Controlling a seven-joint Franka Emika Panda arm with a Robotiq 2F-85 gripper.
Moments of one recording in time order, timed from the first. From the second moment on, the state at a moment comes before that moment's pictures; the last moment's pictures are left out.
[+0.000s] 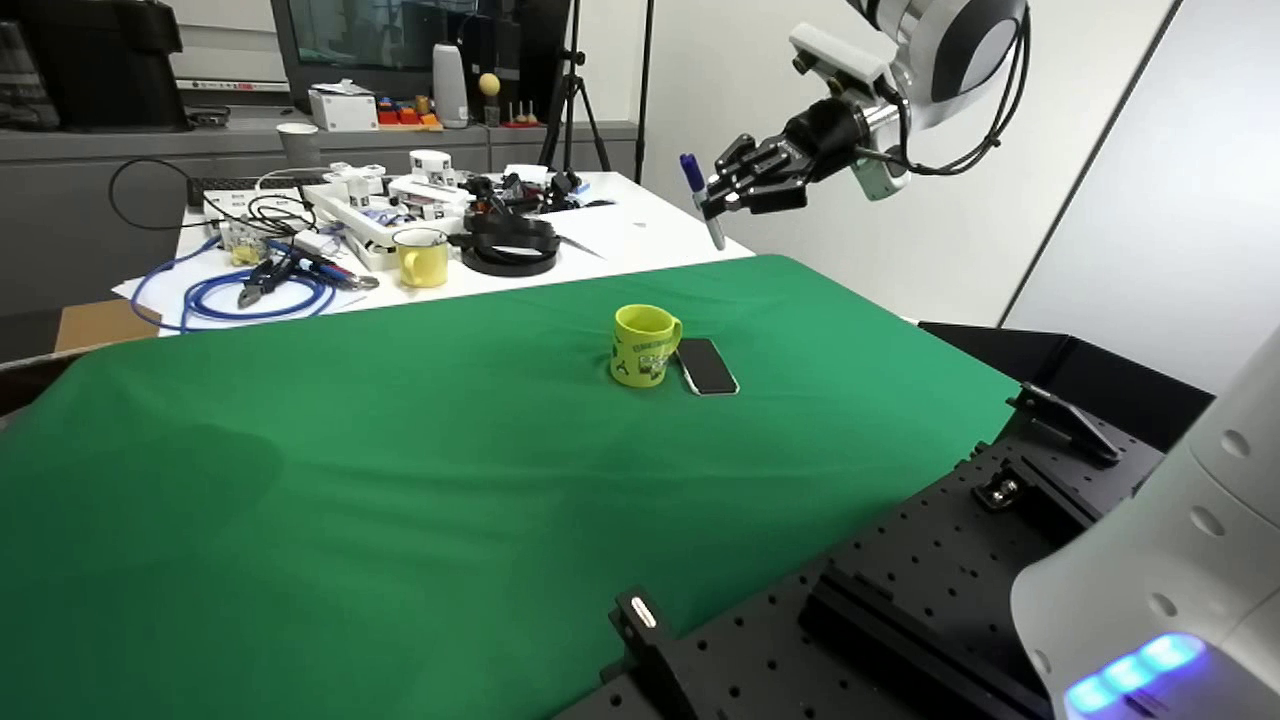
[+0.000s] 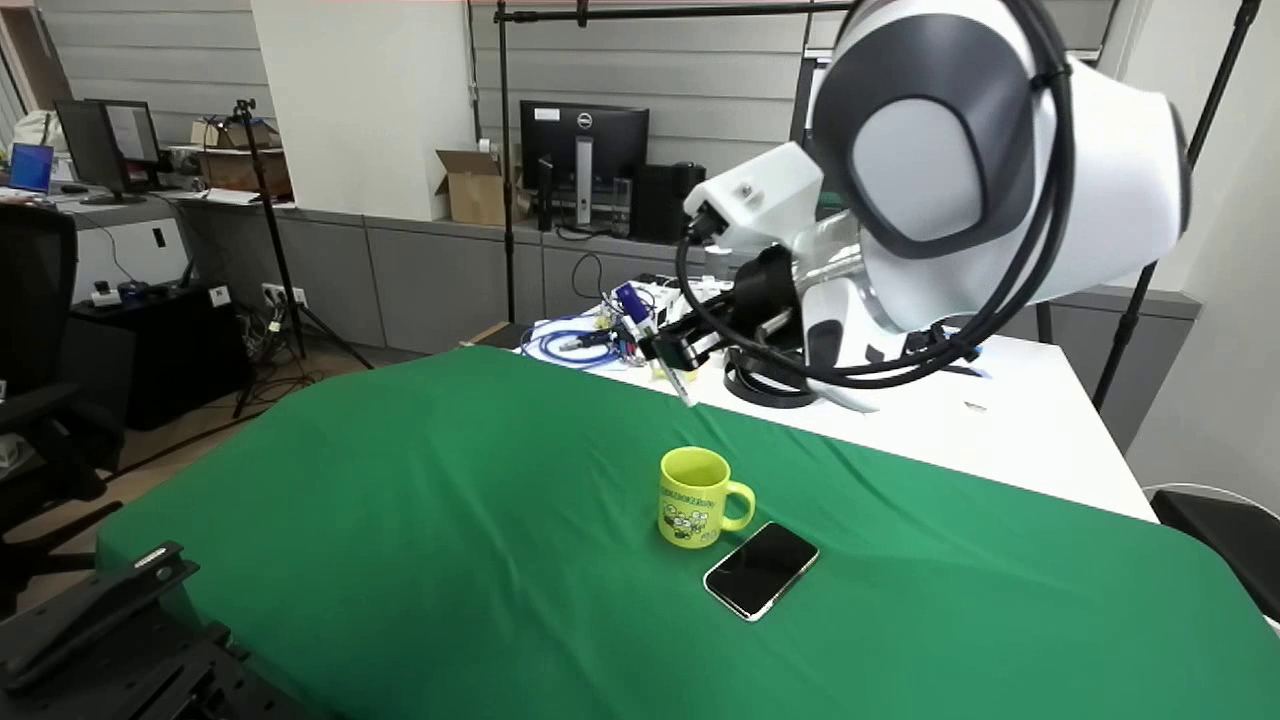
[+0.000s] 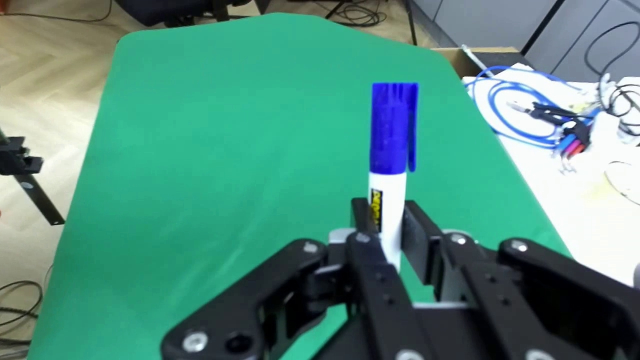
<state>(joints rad) -0.26 0.30 -0.25 -2.32 1.18 1.89 0.34</state>
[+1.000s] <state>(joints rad) -0.31 0.65 -0.23 -1.93 1.38 1.69 0.37</state>
